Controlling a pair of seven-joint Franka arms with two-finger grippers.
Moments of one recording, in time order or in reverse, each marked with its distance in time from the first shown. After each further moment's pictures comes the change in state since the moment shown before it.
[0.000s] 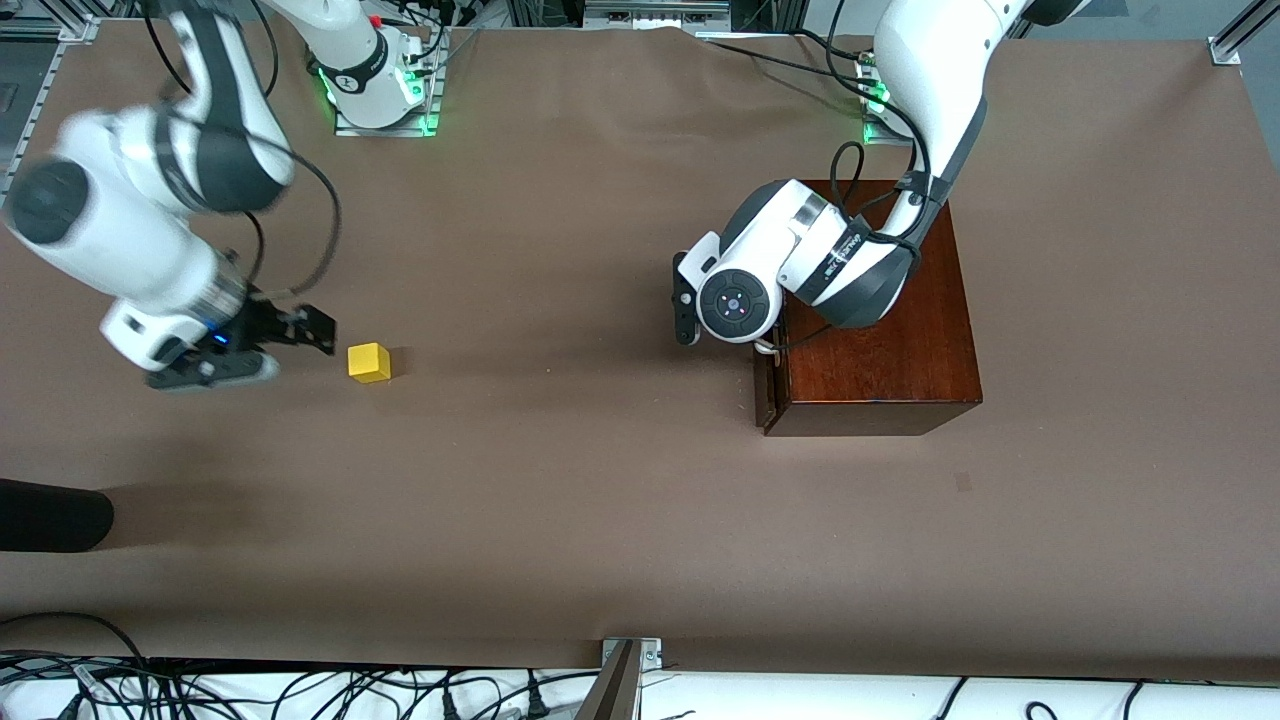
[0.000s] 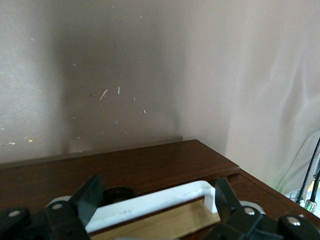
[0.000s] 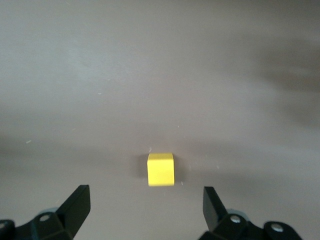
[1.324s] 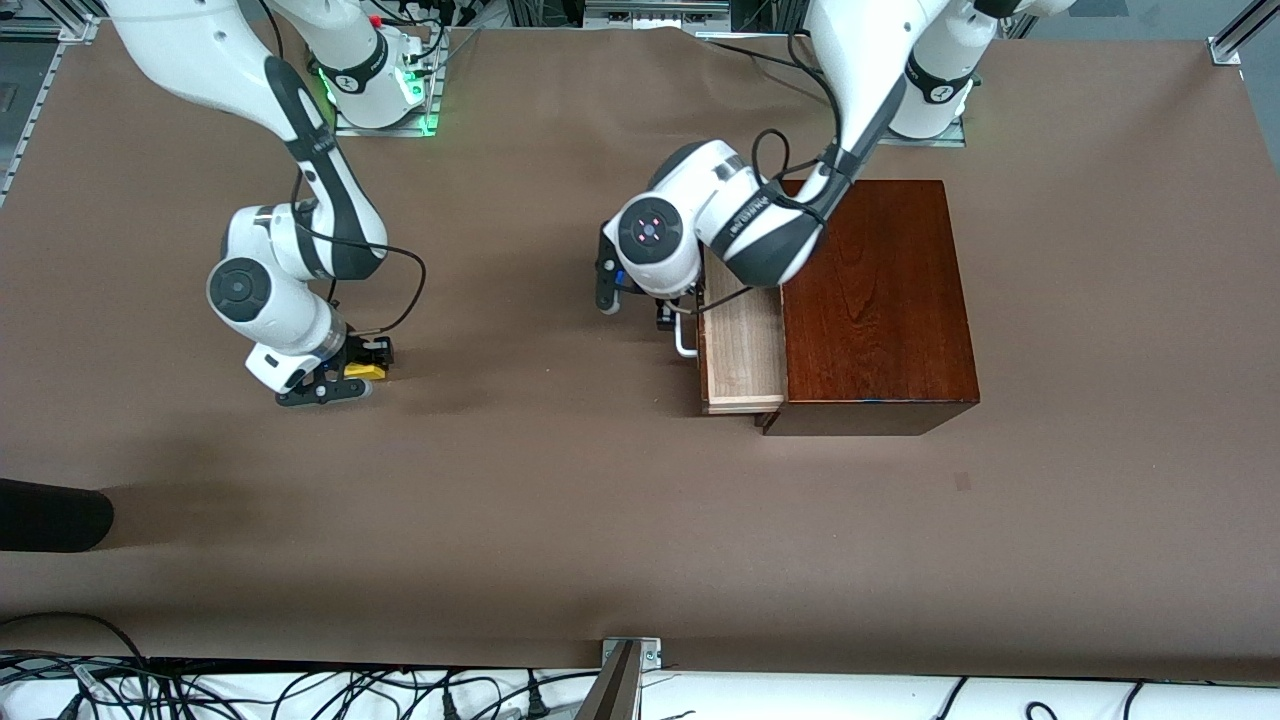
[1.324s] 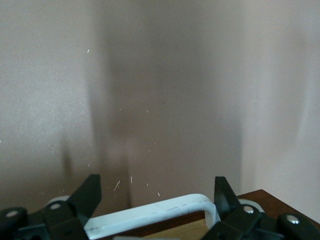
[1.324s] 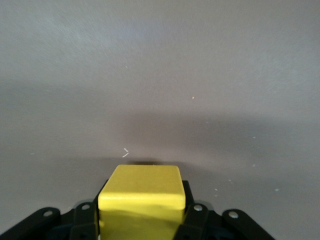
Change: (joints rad) left arm -0.149 0.030 0.013 -0.018 -0.018 0.219 -0.053; right arm 0.076 0.305 -0.053 -0.316 0.000 0.536 0.003
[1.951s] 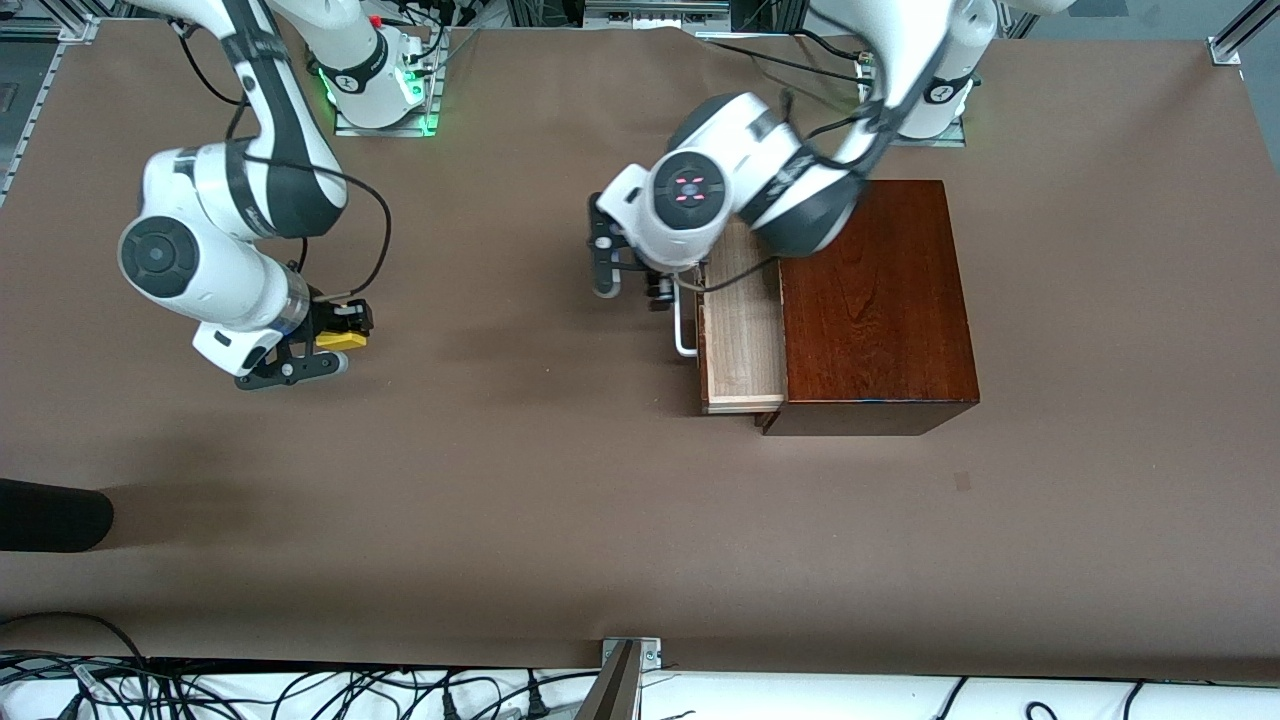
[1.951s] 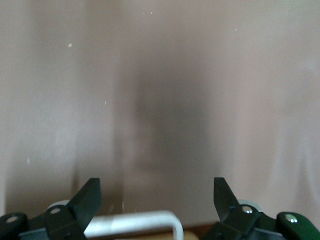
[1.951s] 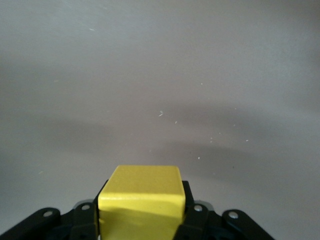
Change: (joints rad) left arm -0.023 -0.068 -0.010 -0.014 -0.113 0.122 -0.072; right arm 0.011 -0.183 0.007 0.151 0.000 -0.429 -0.010
